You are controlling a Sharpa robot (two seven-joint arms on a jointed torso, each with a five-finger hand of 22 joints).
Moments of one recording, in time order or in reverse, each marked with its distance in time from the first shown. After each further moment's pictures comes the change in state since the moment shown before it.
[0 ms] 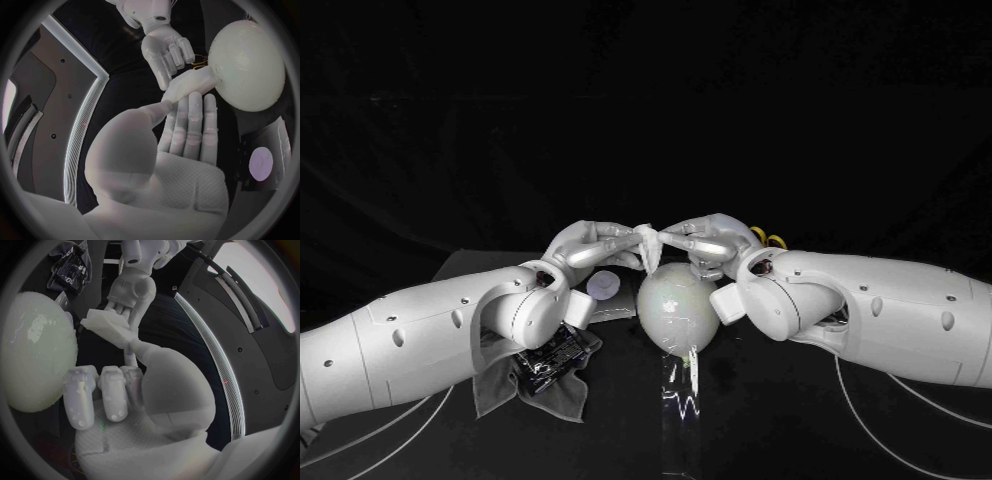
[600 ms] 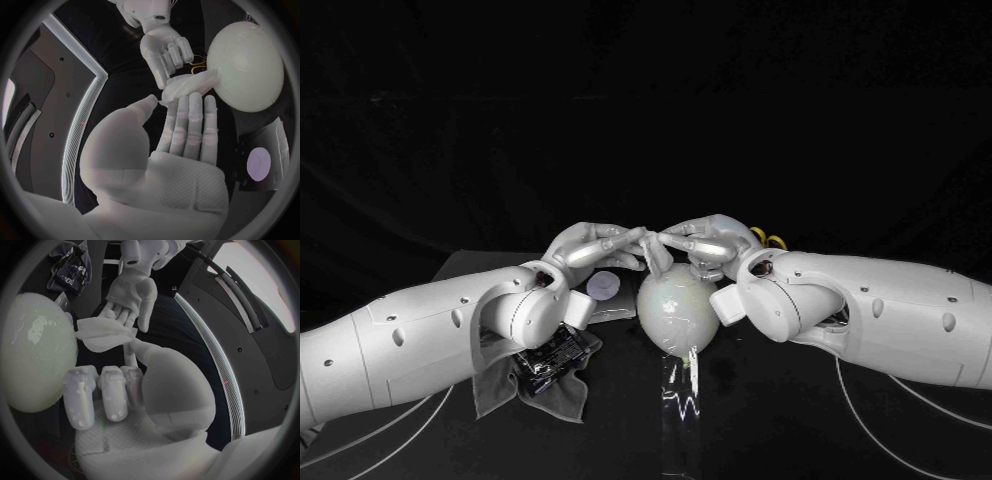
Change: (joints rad) left arm 0.000 0.000 0.000 -0.006 0.010 0.009 -0.016; left_hand -0.122 -0.130 -0.160 0.091 0.000 -0.016 0.016 -0.012 -0.012 -0.013 0.013 -0.006 0.002 -0.022 0.011 0.027 0.001 0.000 -0.014 0.024 -0.039 -0.032; right arm 0.000 -0.003 0.000 0.006 -0.001 0.000 0.000; right_hand -0.004 -0.004 0.007 -0.007 -0.002 -0.004 0.000 0.011 0.000 0.000 0.000 0.002 -0.001 -0.002 0.002 -0.001 0.000 0.000 0.002 -0.002 0.003 0.000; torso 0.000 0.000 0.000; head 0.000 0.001
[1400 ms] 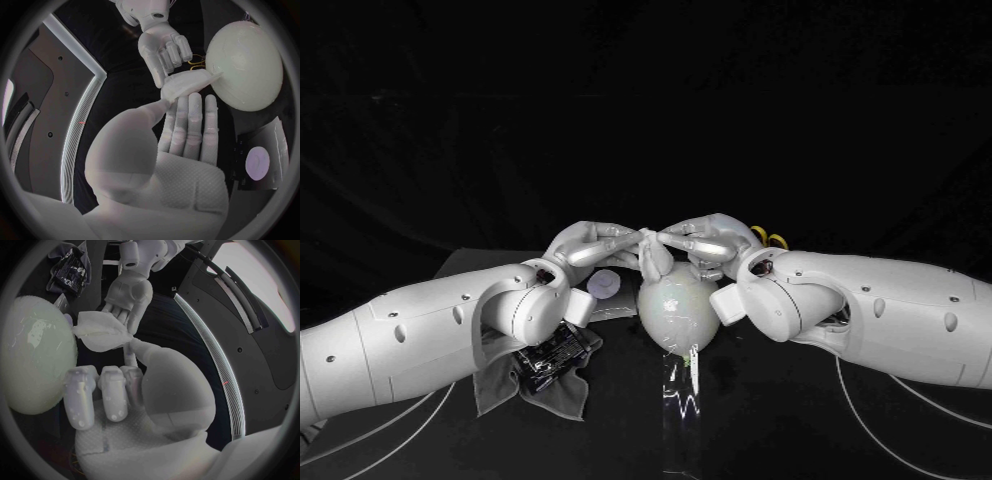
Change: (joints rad) left arm 0.002 0.002 0.000 -0.005 0.007 -0.004 -0.013; left_hand 0.152 0.123 0.094 -0.046 -0.001 0.025 -0.025 0.016 0.002 0.013 -0.024 0.018 0.006 -0.003 -0.015 0.017 -0.008 0.011 0.022 0.008 -0.013 -0.015; right arm 0.000 0.000 0.000 0.005 -0.001 0.001 -0.001; right_hand 0.003 0.003 0.000 0.000 0.002 0.002 0.002 0.000 0.000 -0.002 0.002 0.000 0.000 0.002 -0.002 0.001 0.000 0.000 0.000 0.000 -0.001 0.000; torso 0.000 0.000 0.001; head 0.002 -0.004
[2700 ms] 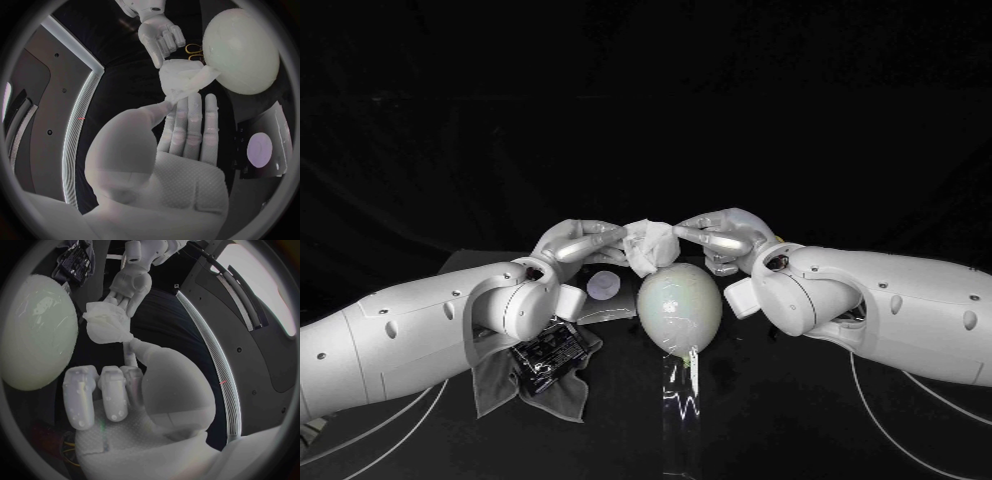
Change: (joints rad) left arm 0.007 -0.017 0.000 -0.033 0.036 -0.014 0.005; left_hand -0.035 0.031 0.091 -0.008 -0.002 -0.004 -0.003 0.025 0.011 0.025 -0.003 0.002 -0.002 0.011 -0.007 0.000 -0.019 -0.002 -0.001 -0.015 0.039 0.032; right arm 0.007 -0.045 0.009 -0.008 -0.015 -0.003 0.001; right_hand 0.000 0.000 0.000 0.000 -0.004 -0.002 -0.002 0.000 0.000 0.000 0.000 0.000 -0.001 0.000 0.000 0.000 0.000 0.000 -0.002 0.002 0.001 0.000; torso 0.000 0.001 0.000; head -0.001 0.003
